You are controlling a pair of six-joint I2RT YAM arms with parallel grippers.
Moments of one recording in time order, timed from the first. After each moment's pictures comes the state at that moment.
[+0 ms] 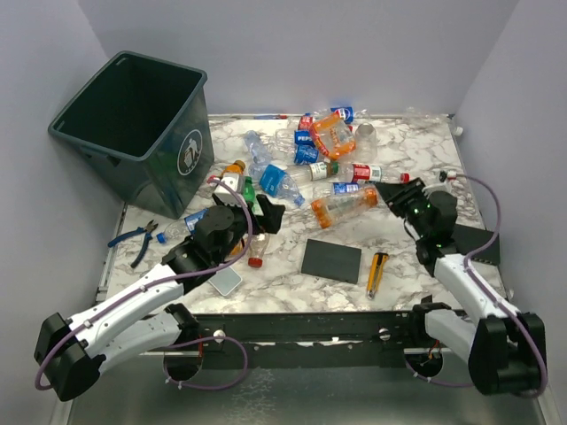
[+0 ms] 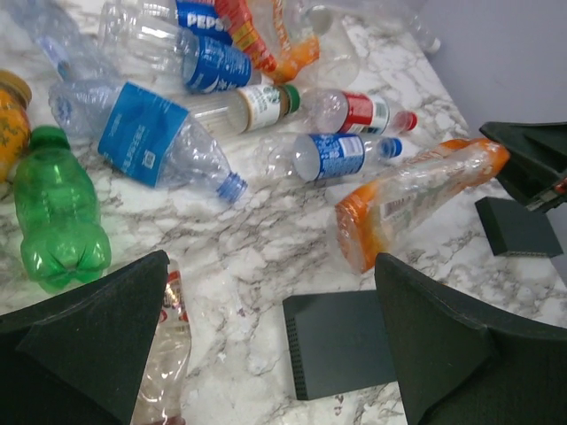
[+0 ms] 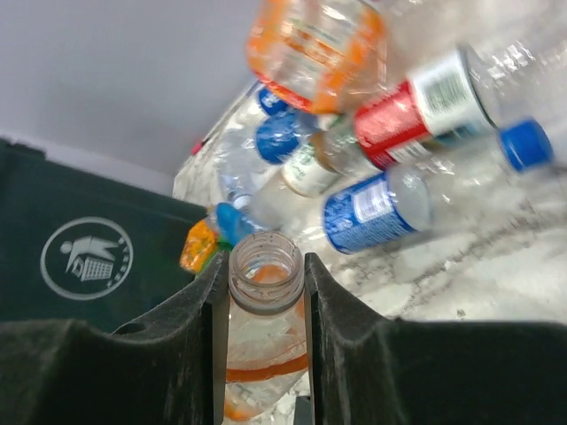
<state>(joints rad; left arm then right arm) -0.80 0.88 0.61 0.07 -0.30 -0.50 0.07 1.08 0.39 0.48 -0.17 0.97</state>
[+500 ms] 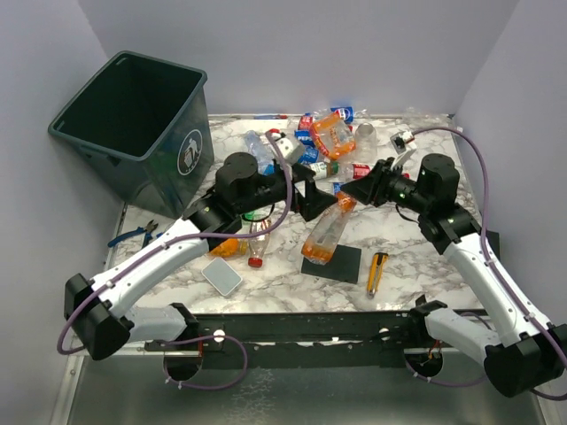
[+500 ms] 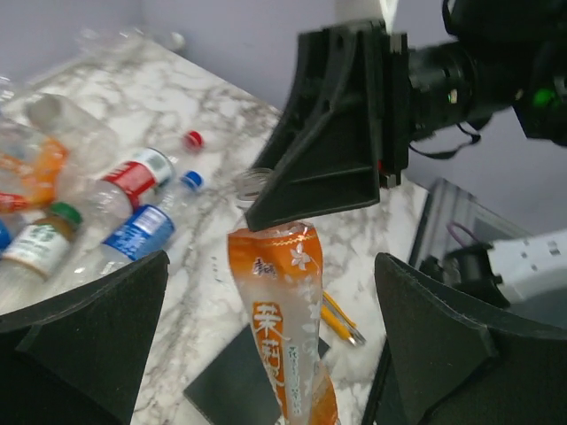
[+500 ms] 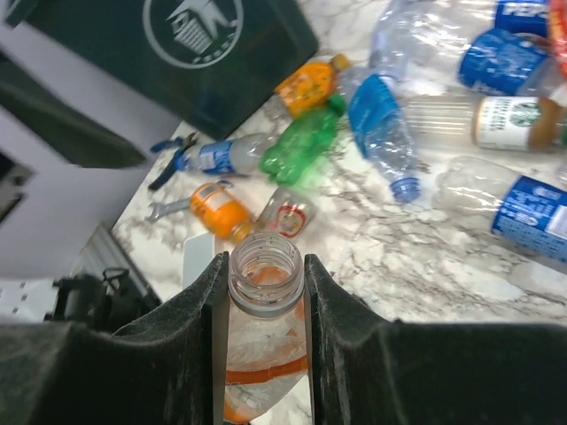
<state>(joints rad) -0.80 1.18 1.12 0.05 0.28 -0.24 0.28 1.00 0.92 -0.16 -0.50 0.44</state>
